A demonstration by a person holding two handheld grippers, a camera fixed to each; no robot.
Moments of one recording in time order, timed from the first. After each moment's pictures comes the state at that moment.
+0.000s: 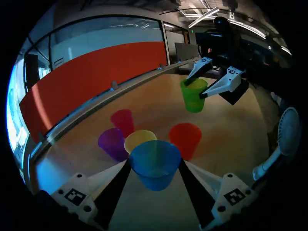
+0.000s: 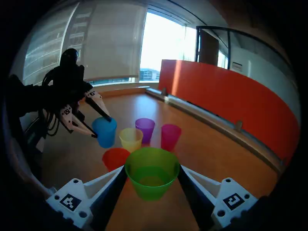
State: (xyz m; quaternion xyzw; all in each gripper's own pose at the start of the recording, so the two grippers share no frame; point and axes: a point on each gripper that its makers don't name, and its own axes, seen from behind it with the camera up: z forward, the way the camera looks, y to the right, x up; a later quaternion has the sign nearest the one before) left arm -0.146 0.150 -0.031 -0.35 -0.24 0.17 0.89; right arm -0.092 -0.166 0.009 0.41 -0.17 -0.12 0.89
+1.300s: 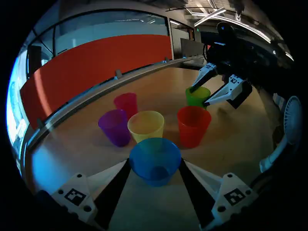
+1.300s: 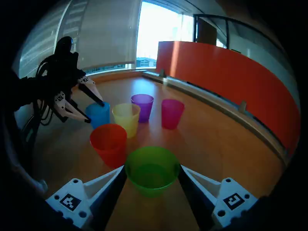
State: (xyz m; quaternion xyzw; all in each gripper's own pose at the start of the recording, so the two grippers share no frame) left arm -0.185 0.130 -0.025 -0.34 -0.26 0.15 0.89; right arm -0.164 -0.169 0.016 0.39 -0.22 -0.13 0.89
